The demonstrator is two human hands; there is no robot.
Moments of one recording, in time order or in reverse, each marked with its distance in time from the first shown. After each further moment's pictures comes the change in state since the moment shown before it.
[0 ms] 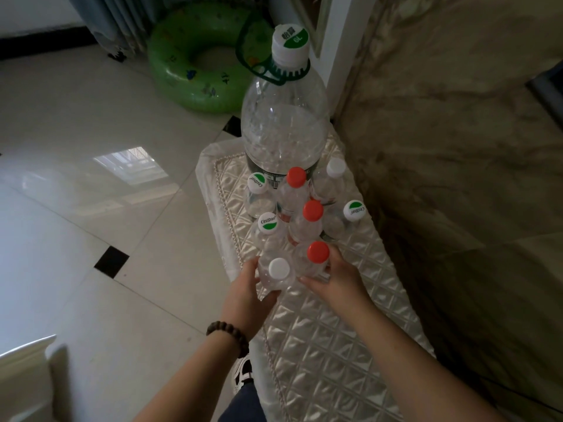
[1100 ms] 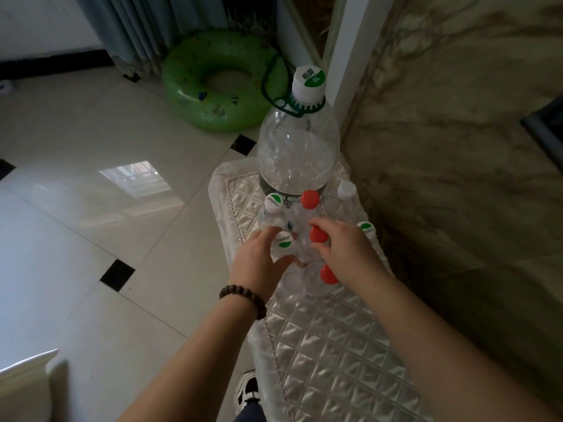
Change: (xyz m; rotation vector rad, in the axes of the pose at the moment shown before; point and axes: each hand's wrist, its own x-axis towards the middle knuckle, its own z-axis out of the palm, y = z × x) left_hand 0.044 0.054 -0.050 0.173 0.151 0.179; right_hand 0.017 -0.098 -0.030 -0.450 0.090 -0.270
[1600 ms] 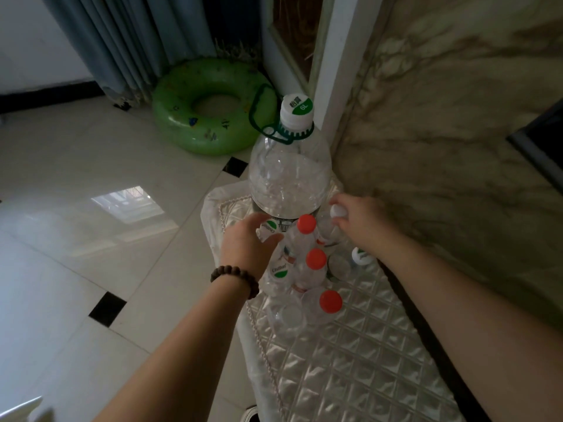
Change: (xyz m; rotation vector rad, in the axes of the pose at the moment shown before) left_hand 0.071 0.004 -0.018 -0.059 0.077 -0.080; right_hand 0.073 0.027 -0.045 -0.135 0.026 0.112
